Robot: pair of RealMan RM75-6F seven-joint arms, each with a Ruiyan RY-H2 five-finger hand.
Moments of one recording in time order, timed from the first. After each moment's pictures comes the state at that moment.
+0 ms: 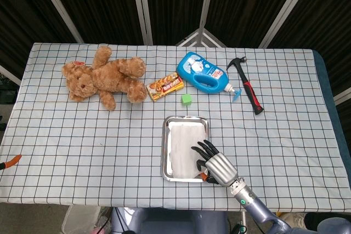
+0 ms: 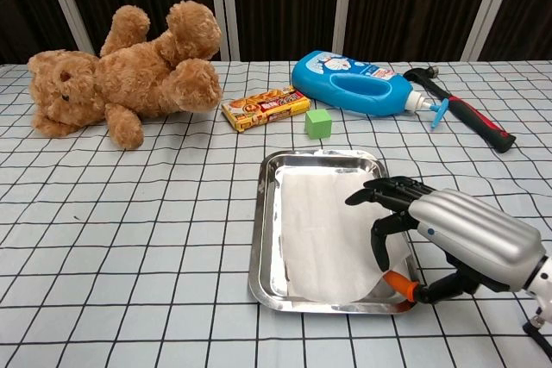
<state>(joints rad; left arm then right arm) -0.07 -1.07 -0.11 -1.64 1.33 1.47 0.00 0.43 -1.77 -0.09 -1.12 -1.76 1.30 0.12</state>
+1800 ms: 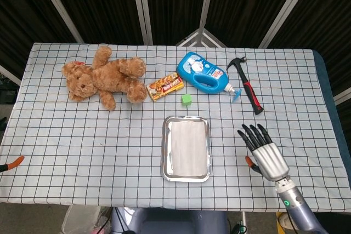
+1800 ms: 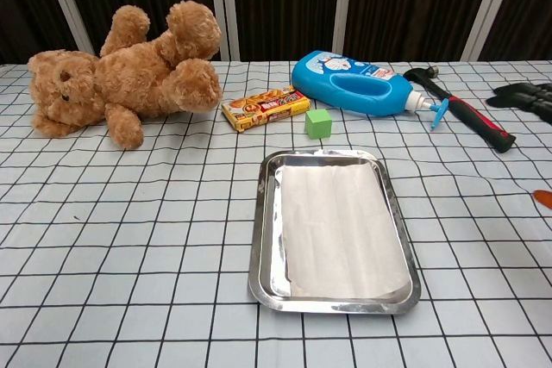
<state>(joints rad) -0.06 -1.07 -0.10 -1.65 1.37 1.48 0.01 0.30 -1.36 -0.05 -1.41 -1.68 1.46 -0.13</state>
